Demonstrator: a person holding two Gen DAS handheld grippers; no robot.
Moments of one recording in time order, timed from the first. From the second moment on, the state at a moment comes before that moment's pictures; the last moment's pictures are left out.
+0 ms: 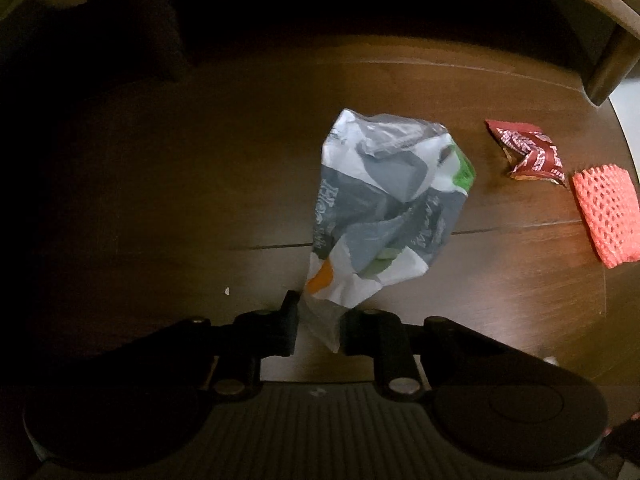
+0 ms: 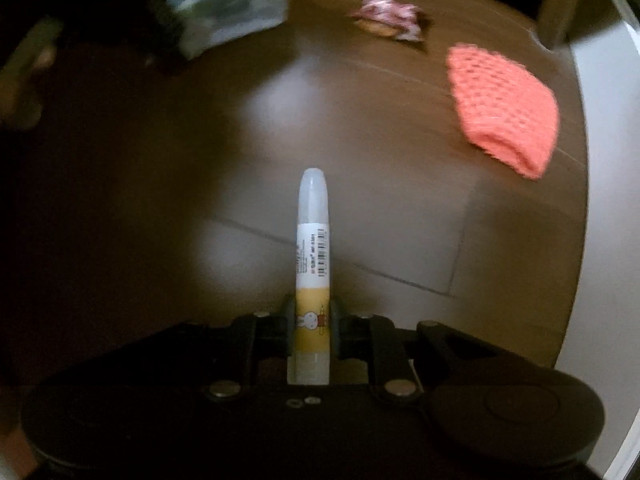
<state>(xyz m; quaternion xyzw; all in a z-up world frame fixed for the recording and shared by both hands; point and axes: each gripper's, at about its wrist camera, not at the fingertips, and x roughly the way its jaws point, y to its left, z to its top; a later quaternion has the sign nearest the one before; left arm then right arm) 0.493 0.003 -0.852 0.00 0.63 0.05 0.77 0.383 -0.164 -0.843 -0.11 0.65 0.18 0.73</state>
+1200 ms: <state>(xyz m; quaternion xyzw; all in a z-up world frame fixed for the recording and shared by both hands) 0.409 -0.012 -0.445 -0.08 0.62 0.05 0.78 0.396 -0.203 -0.408 0.04 0.59 0.13 0.80</state>
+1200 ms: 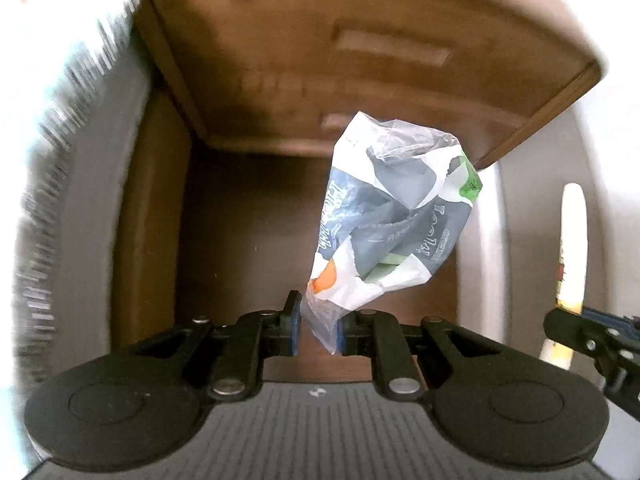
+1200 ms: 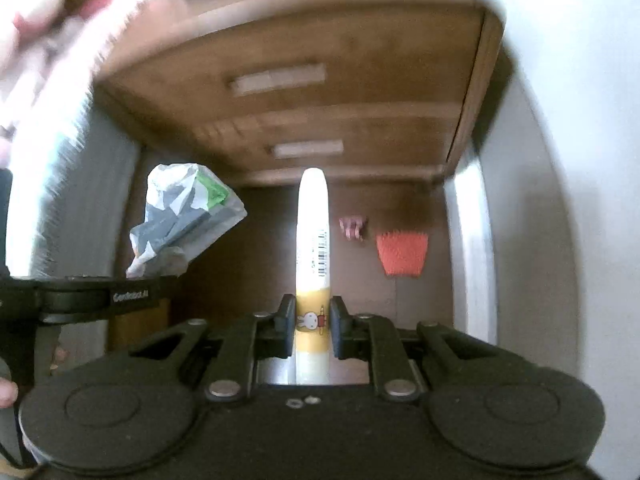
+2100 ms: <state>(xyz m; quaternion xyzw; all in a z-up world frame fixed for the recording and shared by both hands) 0.410 0.032 -0.059 -0.06 0.48 -0.02 0.88 0.395 -0.169 -0.060 0.05 0.44 0.14 0.89</state>
